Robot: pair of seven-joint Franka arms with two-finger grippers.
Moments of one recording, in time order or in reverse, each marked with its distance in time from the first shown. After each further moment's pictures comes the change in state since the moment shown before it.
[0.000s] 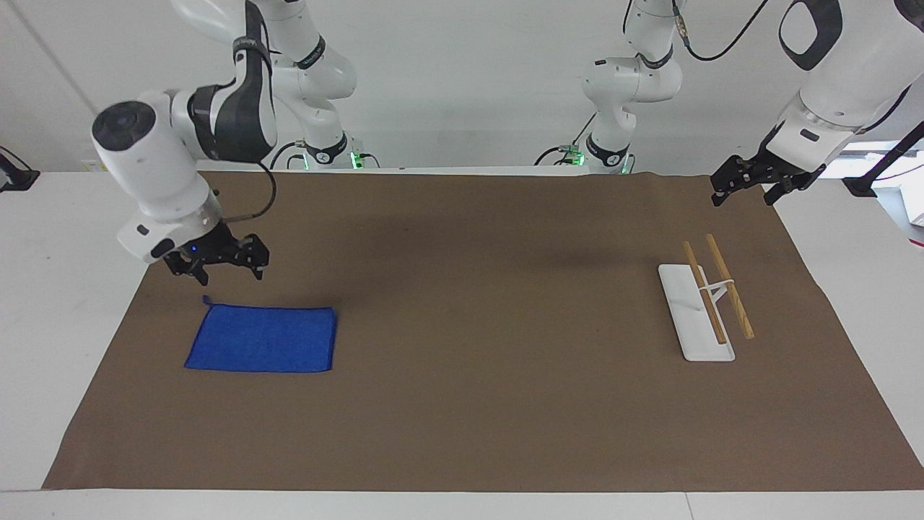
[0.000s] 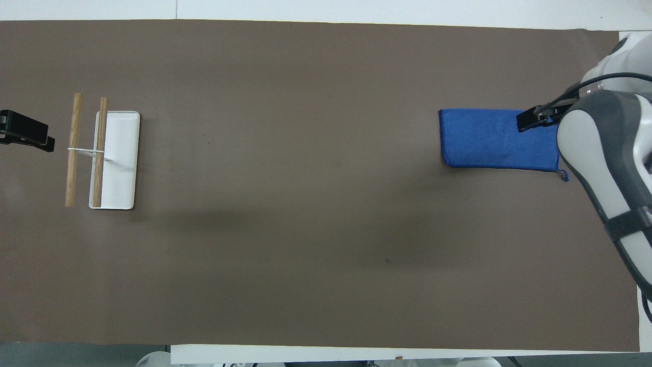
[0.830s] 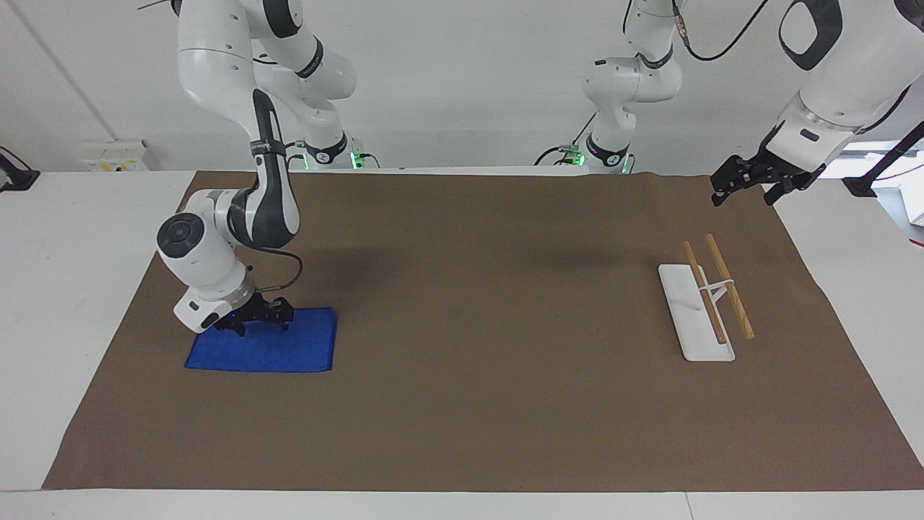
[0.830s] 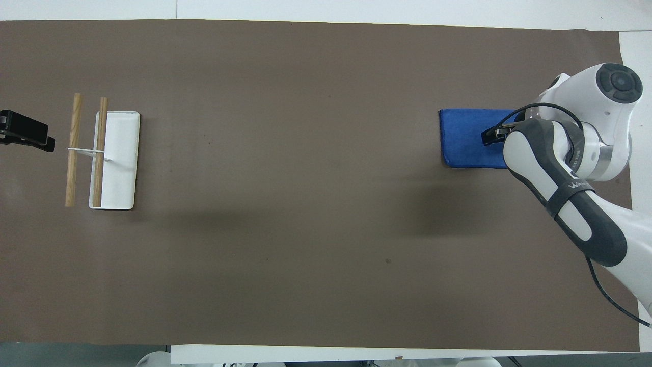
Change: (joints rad) left arm 0.000 0.000 0.000 0.000 0.000 0.000 0.000; right arm -0.005 0.164 0.000 -0.136 0.010 0.290 -0.007
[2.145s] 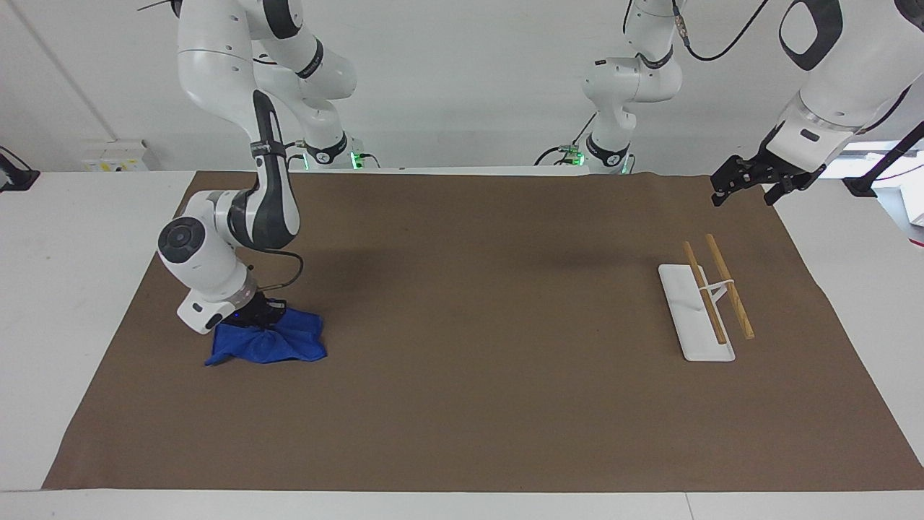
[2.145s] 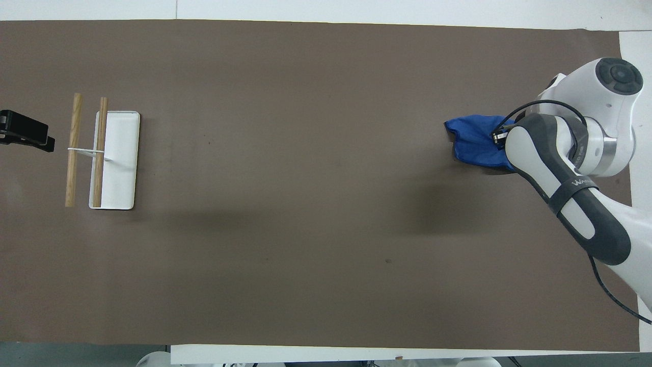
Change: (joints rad) left arm 0.000 0.000 0.001 0.000 0.000 0.000 -0.010; right arm 0.006 -0.008 0.003 0.089 -0.001 -0.189 -0.029
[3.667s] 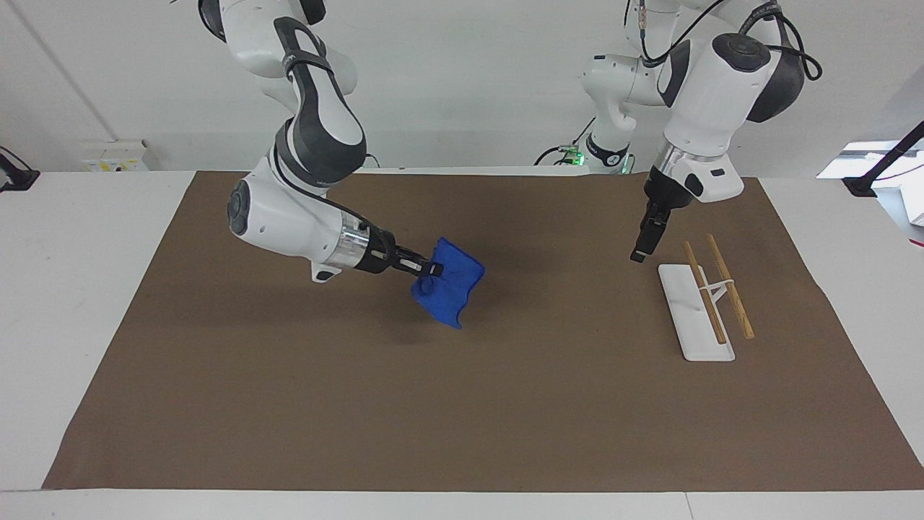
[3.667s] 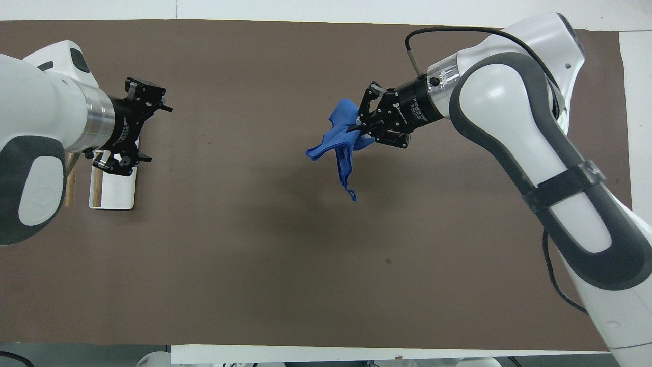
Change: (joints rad) left arm -0.282 -0.049 -0.017 -0.302 -0.081 0.520 -1.423; right arm 0.174 -0.023 0.178 0.194 0.825 -0.175 0.940
